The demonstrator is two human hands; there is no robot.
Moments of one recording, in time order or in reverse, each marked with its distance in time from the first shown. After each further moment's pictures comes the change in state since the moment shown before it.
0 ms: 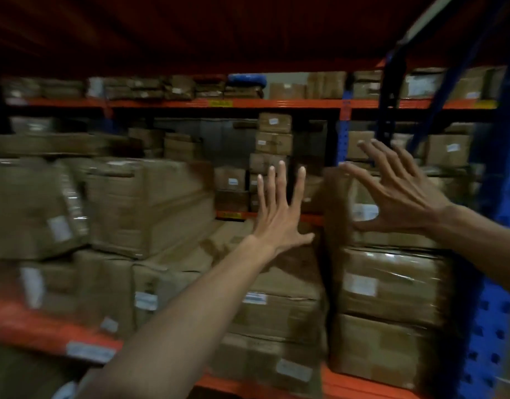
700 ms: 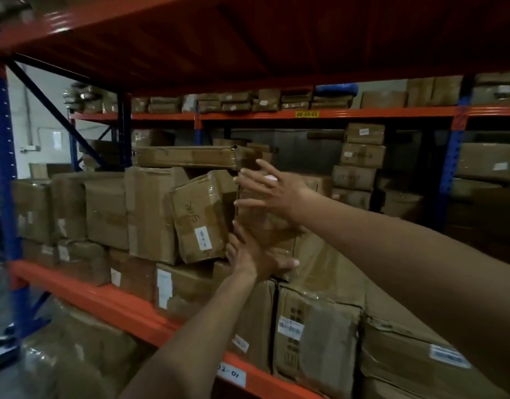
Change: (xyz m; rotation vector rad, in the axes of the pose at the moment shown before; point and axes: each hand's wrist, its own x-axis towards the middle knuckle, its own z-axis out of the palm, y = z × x) left_hand -0.141 -0.330 0.003 -0.546 -0.245 -0.945; right_hand 0.329 -0.384 -0.015 -0.437 -0.145 -0.571
